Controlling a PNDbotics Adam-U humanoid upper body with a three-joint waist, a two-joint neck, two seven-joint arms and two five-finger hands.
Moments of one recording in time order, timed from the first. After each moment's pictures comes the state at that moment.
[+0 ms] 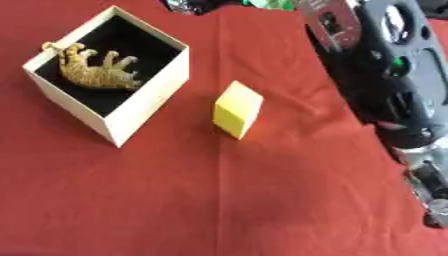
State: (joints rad) left arm -0.31 0.27 -0.01 -1.99 -0.11 -0.19 -0.01; right arm -0.99 -0.70 0.26 -1.78 0.92 0.06 0.91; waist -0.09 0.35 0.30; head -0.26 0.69
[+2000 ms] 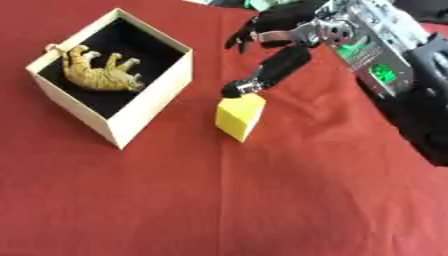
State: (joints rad) left arm -0.31 0.28 -0.01 -1.99 -0.12 -0.18 -0.03; right arm -0.76 -0.87 0.30 -1.76 0.68 -0.02 0.91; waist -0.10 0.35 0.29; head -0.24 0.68
